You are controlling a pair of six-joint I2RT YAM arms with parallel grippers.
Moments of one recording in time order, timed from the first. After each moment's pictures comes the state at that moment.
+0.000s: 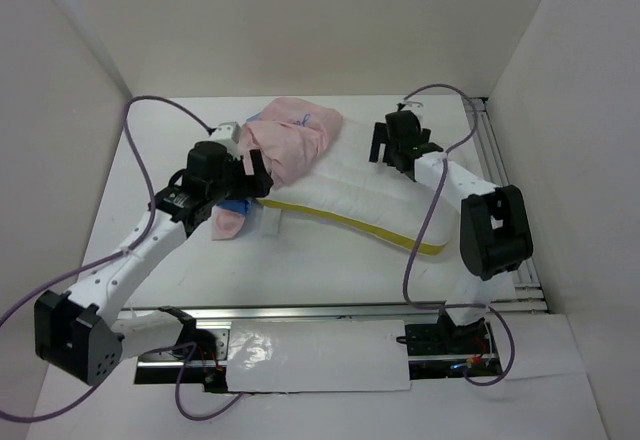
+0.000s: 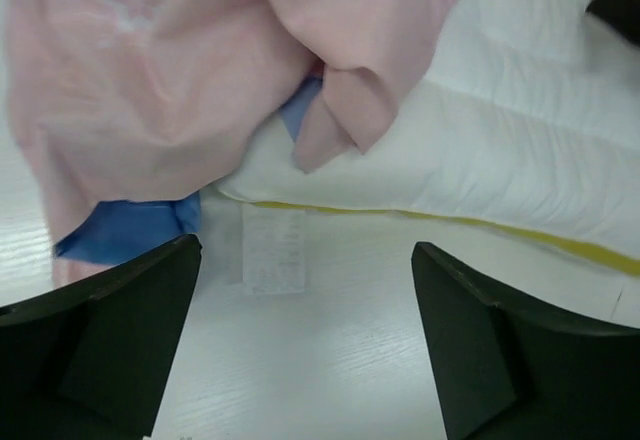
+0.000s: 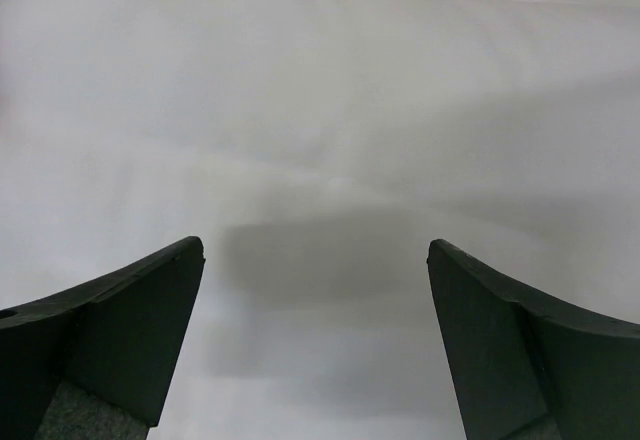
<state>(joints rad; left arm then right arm) -0.39 1.20 0.98 -0.35 0.01 -0.38 0.26 1.76 1.24 -0.21 0.34 0.35</state>
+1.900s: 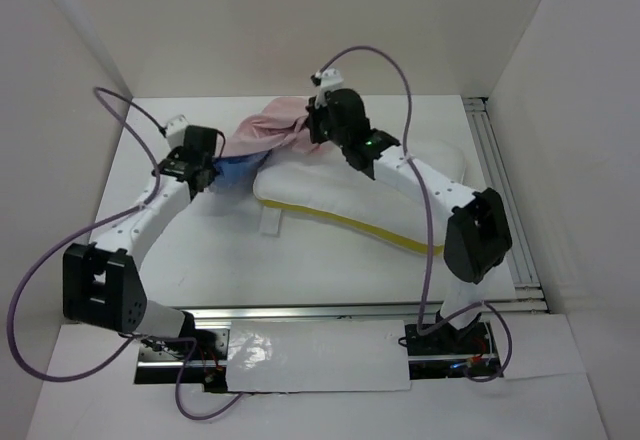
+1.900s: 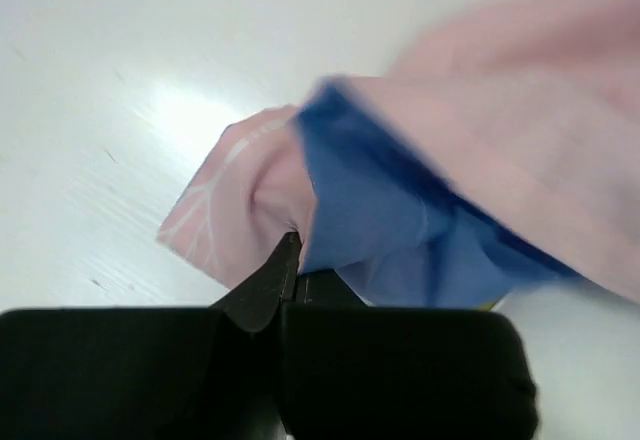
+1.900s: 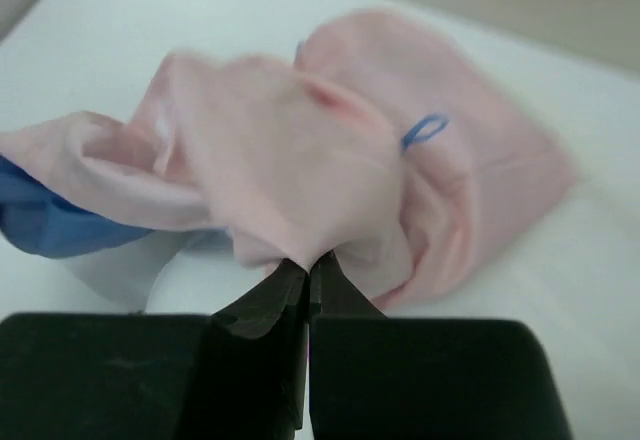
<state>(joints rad) -0.21 1.43 1.05 -0.49 -0.52 -0.64 0.64 1.81 1.52 -0.03 0.09 0.17</state>
